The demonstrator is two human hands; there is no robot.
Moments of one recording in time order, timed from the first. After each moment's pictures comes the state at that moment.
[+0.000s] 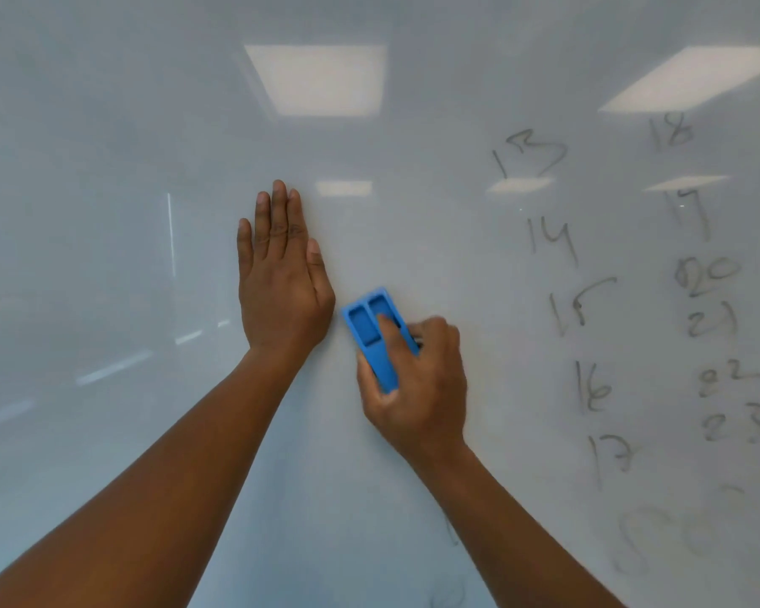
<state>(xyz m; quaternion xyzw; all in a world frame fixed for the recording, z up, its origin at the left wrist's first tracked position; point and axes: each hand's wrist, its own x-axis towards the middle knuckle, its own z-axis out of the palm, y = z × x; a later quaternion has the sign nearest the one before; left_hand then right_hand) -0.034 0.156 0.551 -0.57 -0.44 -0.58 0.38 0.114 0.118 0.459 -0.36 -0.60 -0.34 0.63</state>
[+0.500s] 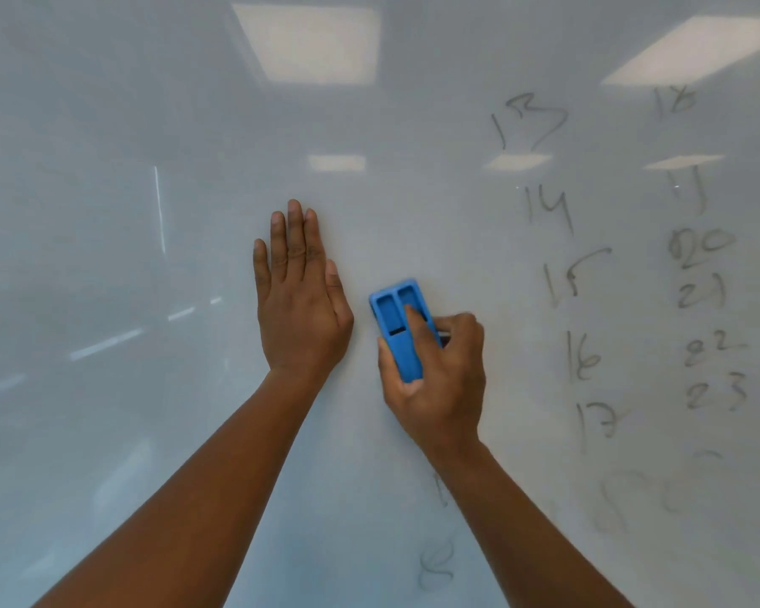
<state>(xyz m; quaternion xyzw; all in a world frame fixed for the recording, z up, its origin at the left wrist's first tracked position) -0.012 0.158 0.495 -0.57 -0.45 -0.58 0.38 0.135 0.116 0.431 -0.39 -0.57 -0.32 0.65</state>
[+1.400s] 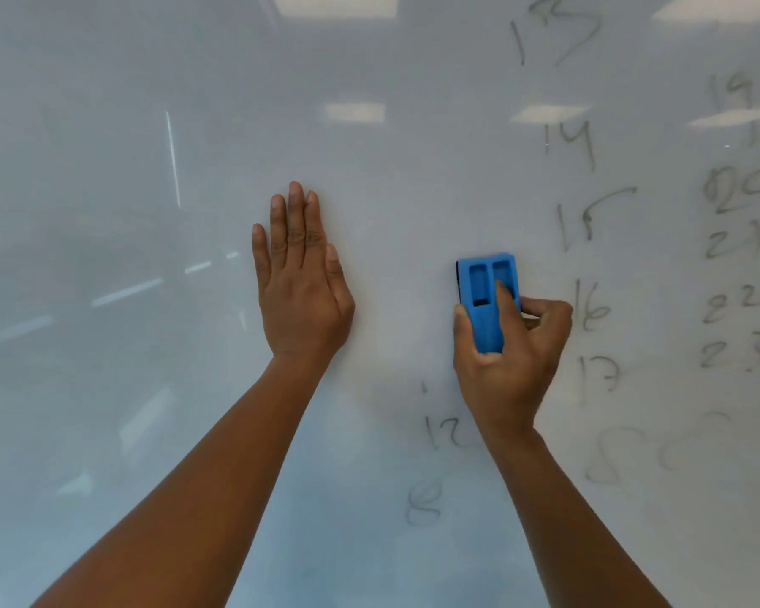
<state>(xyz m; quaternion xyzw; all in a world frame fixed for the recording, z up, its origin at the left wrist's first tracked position) 0.000 0.157 0.443 -0.55 -0.46 -0.58 0.38 0.197 0.113 0.391 -0.41 -0.51 -0.23 0.72</state>
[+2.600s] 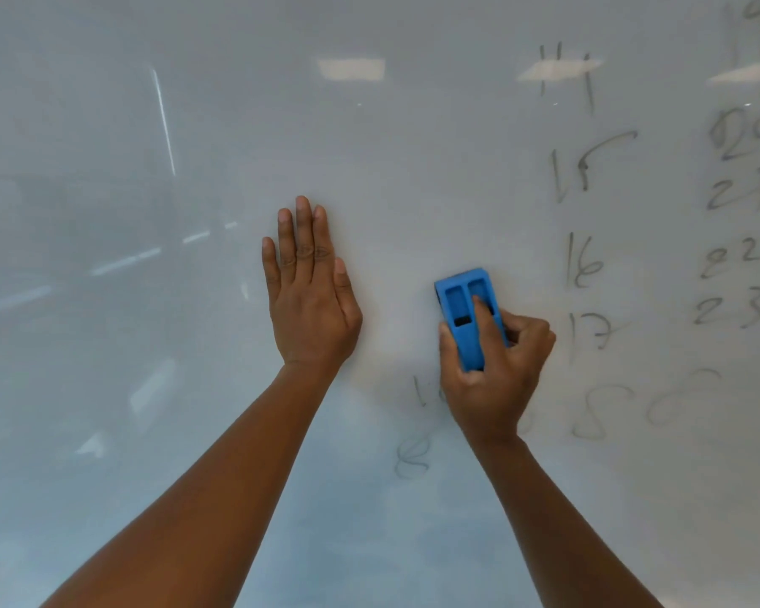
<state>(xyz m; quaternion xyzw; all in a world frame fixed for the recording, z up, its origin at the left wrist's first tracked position) 0.021 0.155 0.385 -0.57 -0.47 -0.57 0.36 0.207 0.118 0.329 -0.44 -0.52 -0.27 0.68</state>
